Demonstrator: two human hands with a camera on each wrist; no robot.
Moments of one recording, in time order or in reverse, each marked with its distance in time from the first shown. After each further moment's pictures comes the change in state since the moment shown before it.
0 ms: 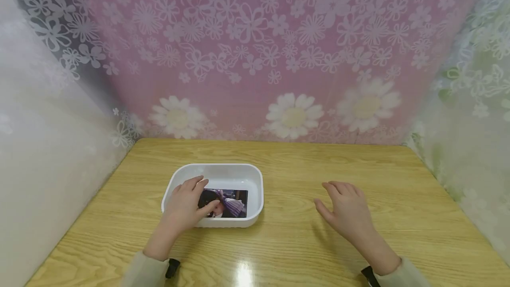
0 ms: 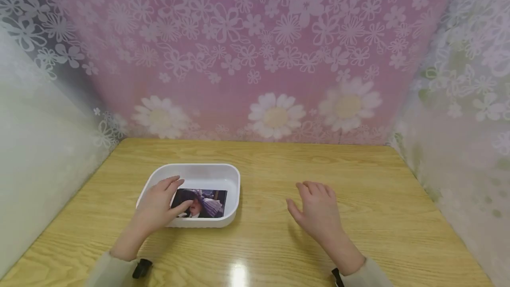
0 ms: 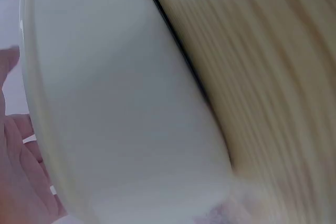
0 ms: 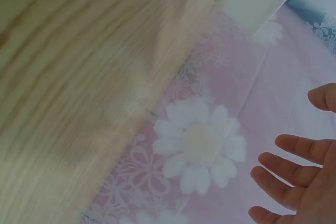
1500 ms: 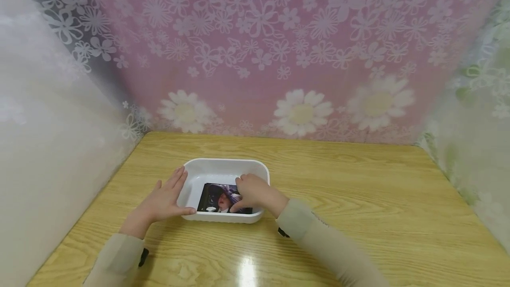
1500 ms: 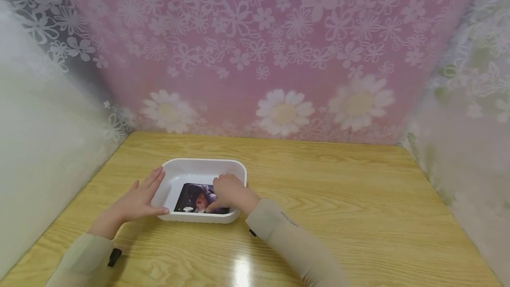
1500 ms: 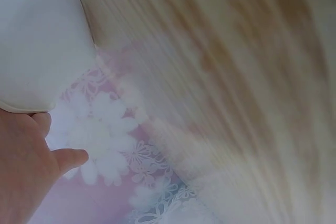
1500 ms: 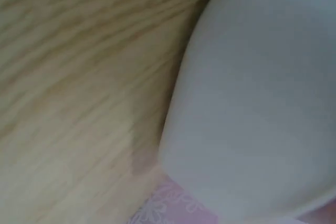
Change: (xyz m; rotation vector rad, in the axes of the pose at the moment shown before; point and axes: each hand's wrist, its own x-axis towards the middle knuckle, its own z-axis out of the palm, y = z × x) left_hand -0.019 -0.080 -0.004 -0.070 -0.336 -0.023; right_hand 0.109 -0.136 0.114 0.049 -0.786 -0.298
